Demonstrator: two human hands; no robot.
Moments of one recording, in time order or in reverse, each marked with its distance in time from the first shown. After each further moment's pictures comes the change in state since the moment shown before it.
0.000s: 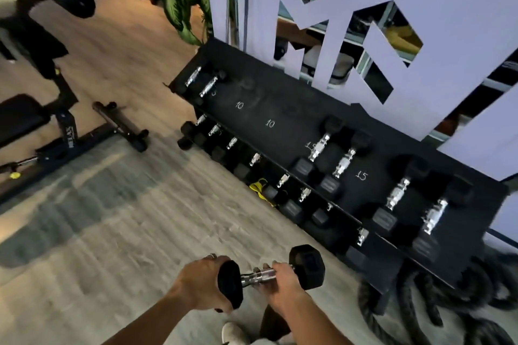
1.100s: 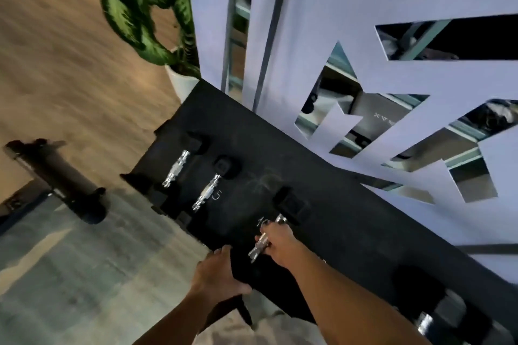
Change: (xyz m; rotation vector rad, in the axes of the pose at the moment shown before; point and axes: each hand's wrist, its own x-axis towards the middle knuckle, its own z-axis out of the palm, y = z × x) left_hand 0.563 -0.154 -0.359 -0.155 -0.039 -0.070; right_hand 0.262 -0.334 0.608 -0.487 0.104 -0.131
